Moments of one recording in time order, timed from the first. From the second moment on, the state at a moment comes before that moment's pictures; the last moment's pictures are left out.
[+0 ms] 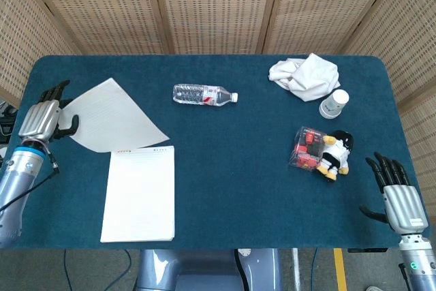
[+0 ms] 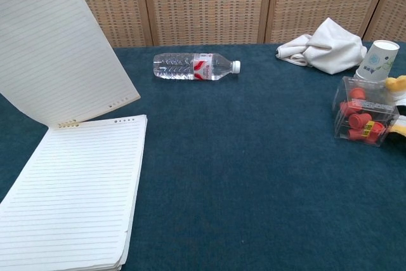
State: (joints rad) left arm -0.64 -1.03 -0.25 -1.63 0.86 0.94 0.04; right arm 0.12 -1.17 0.05 -1.50 -1.53 1.45 0.11
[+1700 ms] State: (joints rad) left arm -0.50 -1.12 -0.20 -1.62 1.09 1.24 0.02; right arm 0.12 -1.19 0.07 -1.48 -1.51 1.46 0.05
